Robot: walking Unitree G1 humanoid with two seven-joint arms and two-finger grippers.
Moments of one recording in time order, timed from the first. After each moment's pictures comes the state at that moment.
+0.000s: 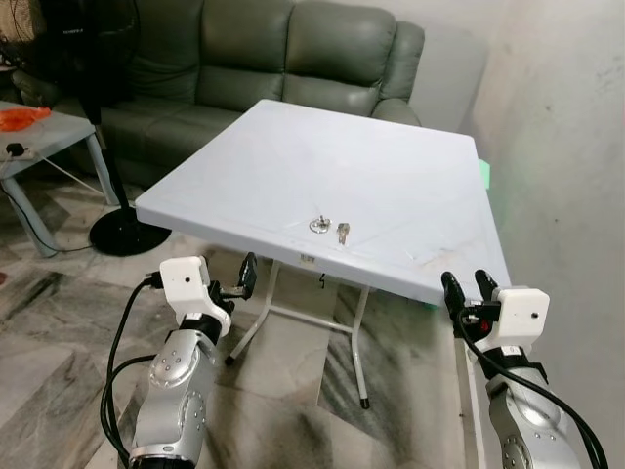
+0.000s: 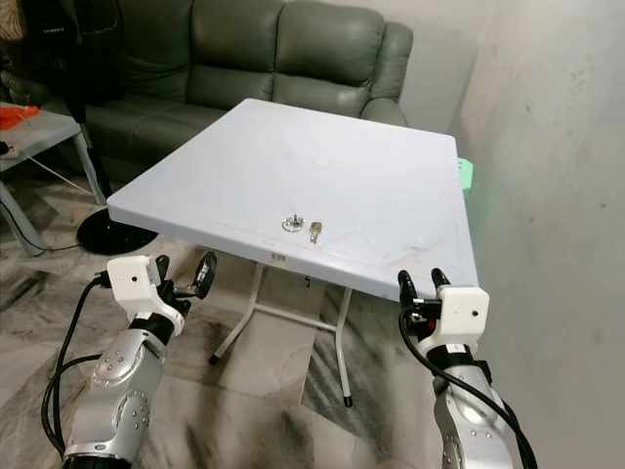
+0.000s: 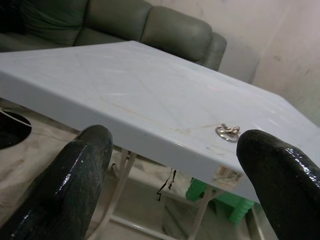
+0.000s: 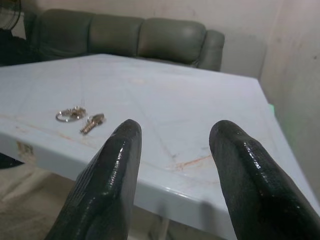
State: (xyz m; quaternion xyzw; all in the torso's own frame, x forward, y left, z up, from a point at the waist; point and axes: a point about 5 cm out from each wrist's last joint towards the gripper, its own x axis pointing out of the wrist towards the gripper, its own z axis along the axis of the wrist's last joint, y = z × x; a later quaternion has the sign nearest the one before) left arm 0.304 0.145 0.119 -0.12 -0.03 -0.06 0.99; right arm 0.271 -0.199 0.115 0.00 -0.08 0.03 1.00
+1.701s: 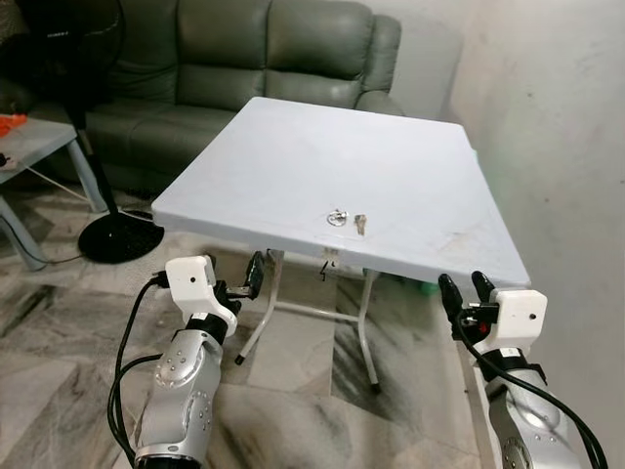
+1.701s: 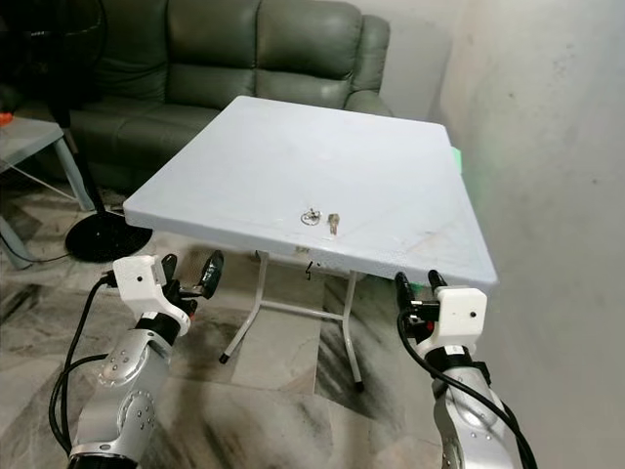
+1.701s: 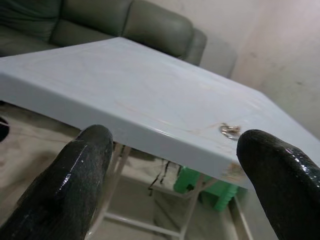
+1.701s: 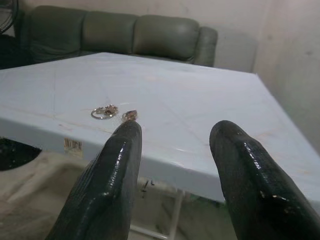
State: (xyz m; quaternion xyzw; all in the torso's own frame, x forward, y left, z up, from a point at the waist) left arm 0.303 0.139 0.116 -0.14 -0.03 -0.08 0.99; right arm 0.268 -0.198 0.115 0.00 -0.07 0.04 1.00
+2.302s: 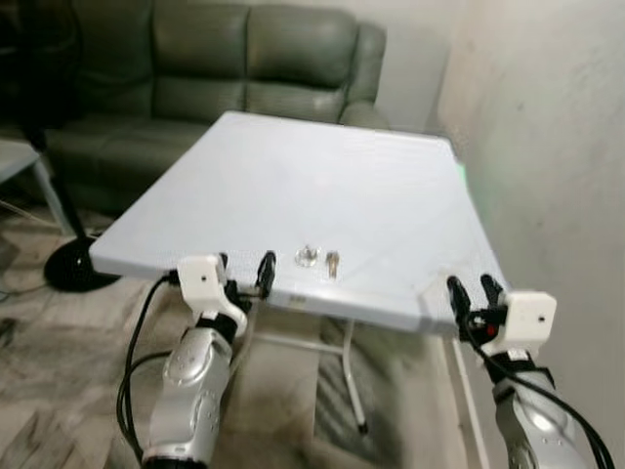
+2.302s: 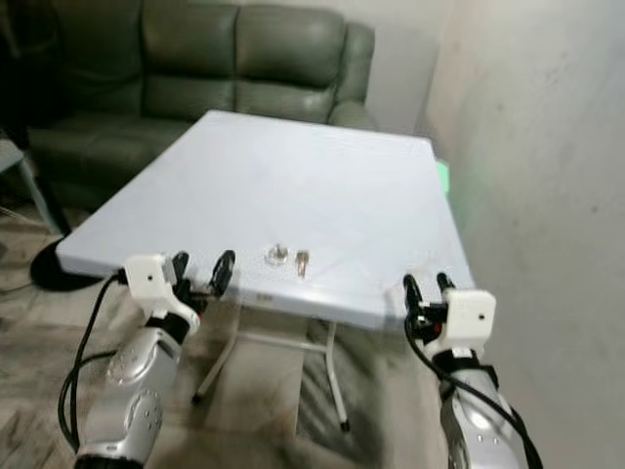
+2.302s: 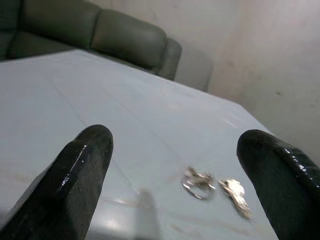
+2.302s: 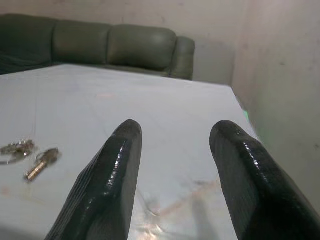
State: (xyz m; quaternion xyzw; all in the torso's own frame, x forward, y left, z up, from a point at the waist) left arm 0.302 0.133 0.122 -0.14 -0.04 -0.09 0.99; right arm 0.266 -0.202 0.115 0.00 -0.07 0.03 1.00
